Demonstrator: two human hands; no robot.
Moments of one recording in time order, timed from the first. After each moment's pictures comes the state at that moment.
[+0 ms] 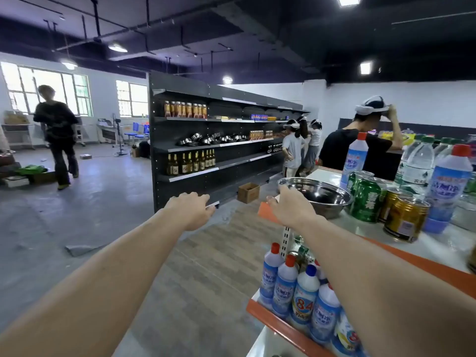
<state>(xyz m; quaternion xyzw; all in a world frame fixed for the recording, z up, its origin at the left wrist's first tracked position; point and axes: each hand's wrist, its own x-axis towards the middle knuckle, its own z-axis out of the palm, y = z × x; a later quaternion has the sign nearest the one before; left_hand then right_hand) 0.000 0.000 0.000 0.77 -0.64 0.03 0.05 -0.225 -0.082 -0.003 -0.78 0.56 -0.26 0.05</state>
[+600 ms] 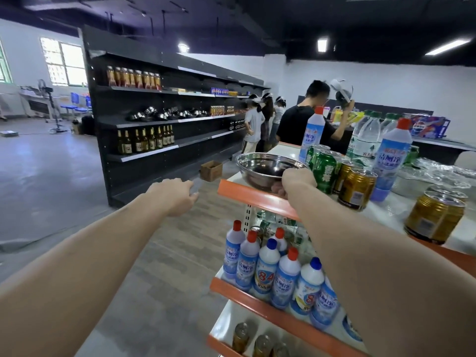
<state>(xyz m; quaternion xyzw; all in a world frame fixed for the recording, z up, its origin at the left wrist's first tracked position) -0.041 -0.054 -0.024 0.73 -0.68 0.01 0.03 -0.295 -0.117 0.004 -0.40 0.70 -0.48 0.34</state>
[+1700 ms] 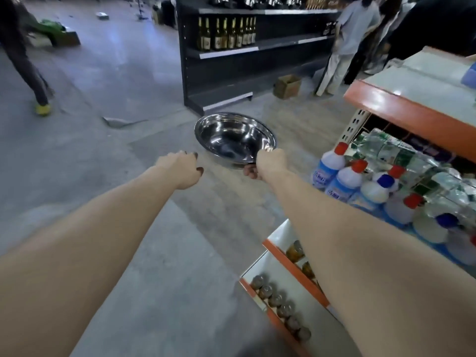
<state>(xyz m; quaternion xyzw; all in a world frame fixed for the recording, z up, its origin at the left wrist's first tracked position) 0.115 0.027 -0.213 0.82 -0.56 -0.09 -0.04 -0.057 -0.071 -0.201 -0.51 0.59 -0.31 0.55</state>
